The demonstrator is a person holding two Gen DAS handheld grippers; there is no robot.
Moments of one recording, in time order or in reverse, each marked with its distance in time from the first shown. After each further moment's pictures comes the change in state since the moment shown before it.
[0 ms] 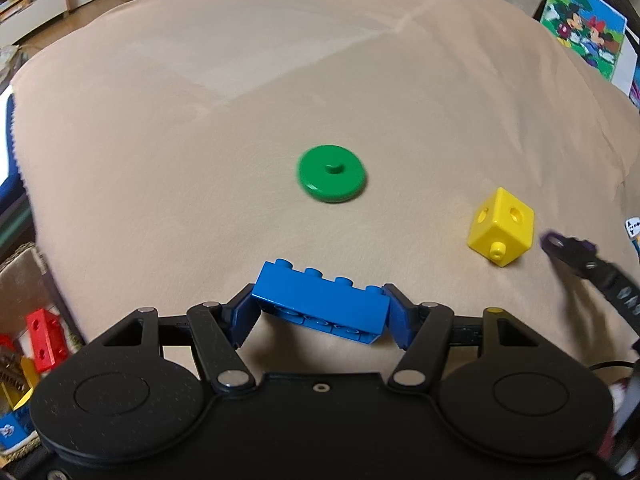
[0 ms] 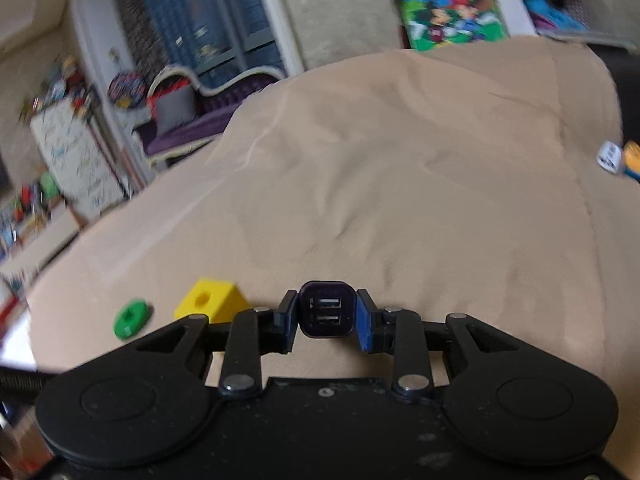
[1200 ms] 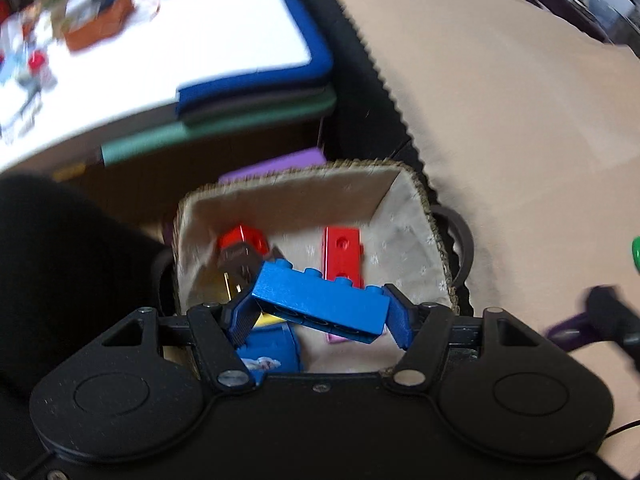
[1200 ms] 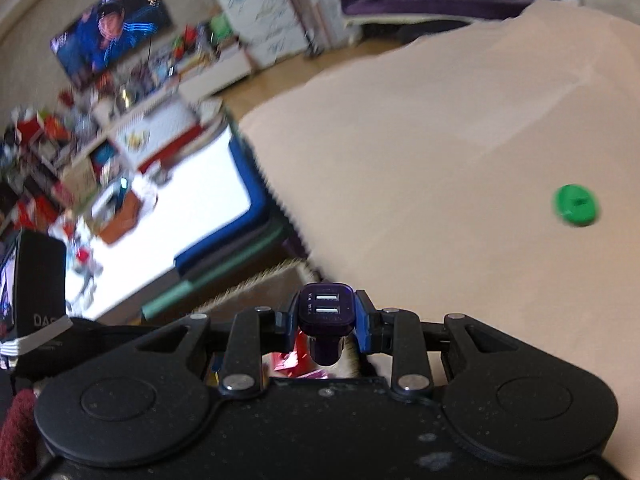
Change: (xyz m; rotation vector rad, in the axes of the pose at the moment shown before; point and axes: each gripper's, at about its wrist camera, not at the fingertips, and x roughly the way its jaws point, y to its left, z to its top) left arm -0.072 0.279 -0.069 -0.501 0.081 0.263; right arm -0.047 0.329 -0.080 -0.383 0.429 0.426
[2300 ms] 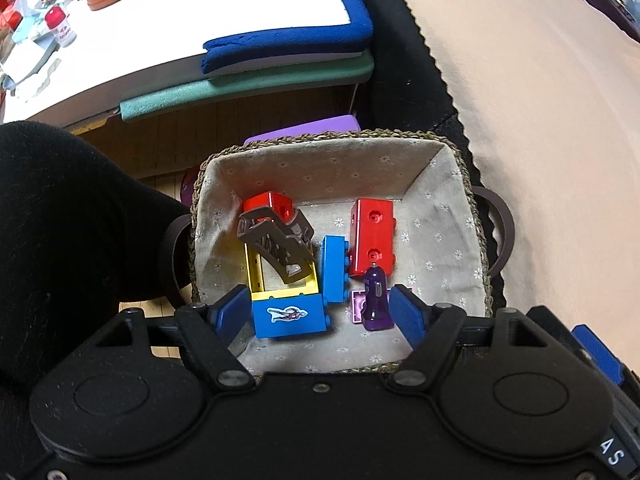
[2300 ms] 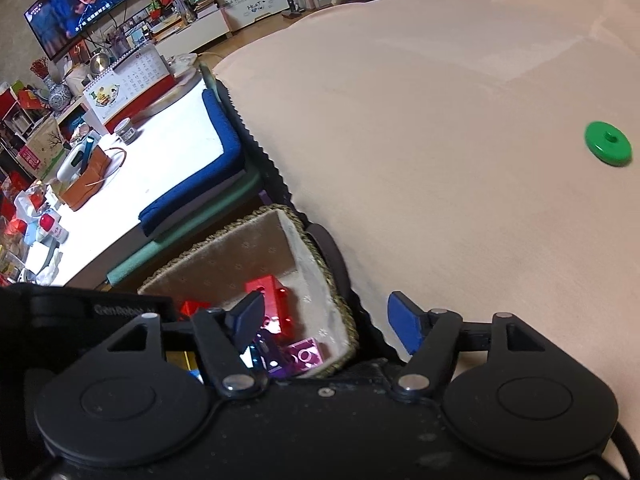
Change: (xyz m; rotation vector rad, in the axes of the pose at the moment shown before) left arm 0.018 0.007 -0.001 -0.050 0.079 0.073; right arm 0.047 0.002 -0.036 0.022 0.089 -0.078
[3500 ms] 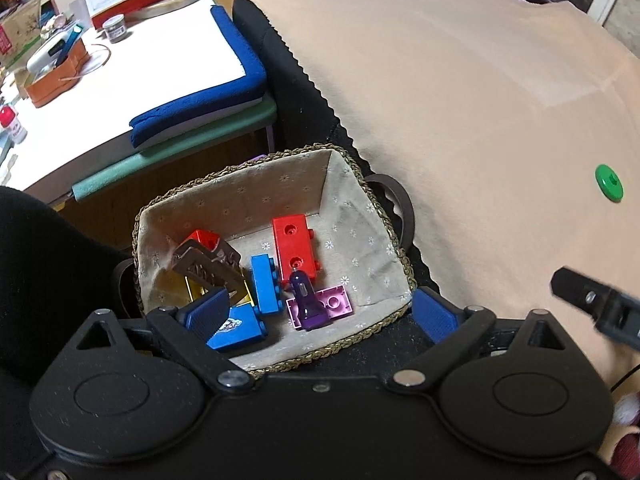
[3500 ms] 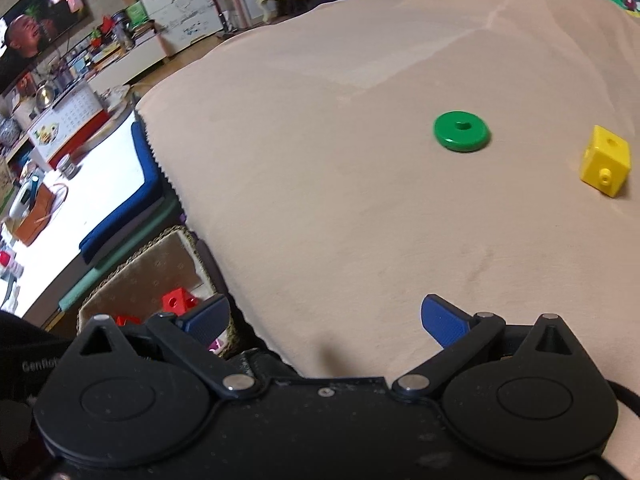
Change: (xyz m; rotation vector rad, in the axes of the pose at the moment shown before) left arm -0.031 -0.051 -0.046 0.259 -0.178 -0.072; right arm -0.043 -0.076 -0.009 0.110 -0.049 -0.156
